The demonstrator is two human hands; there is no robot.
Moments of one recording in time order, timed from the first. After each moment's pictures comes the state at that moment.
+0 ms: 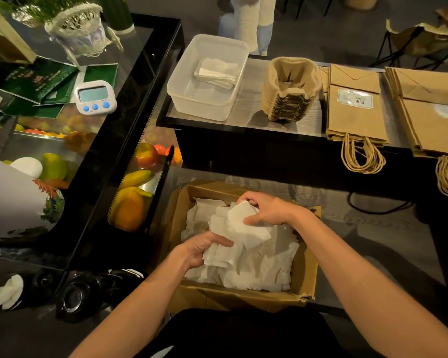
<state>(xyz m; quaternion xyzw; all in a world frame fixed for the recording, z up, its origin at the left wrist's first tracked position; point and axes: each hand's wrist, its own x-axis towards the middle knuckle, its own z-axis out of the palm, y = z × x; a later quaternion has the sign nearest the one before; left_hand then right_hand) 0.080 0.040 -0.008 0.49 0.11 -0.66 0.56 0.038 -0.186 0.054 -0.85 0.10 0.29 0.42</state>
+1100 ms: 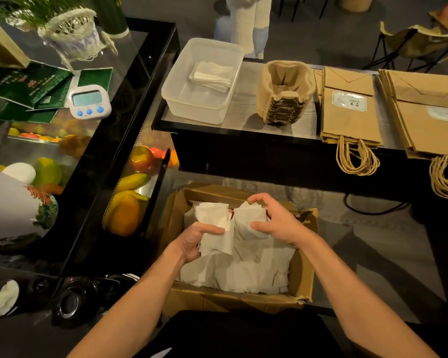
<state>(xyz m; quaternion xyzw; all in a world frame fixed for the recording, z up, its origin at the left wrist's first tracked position) 0.092 0.037 0.008 0.48 0.08 -0.60 0.63 -0.005 -0.183 0.051 -0.79 0.21 0.16 0.55</state>
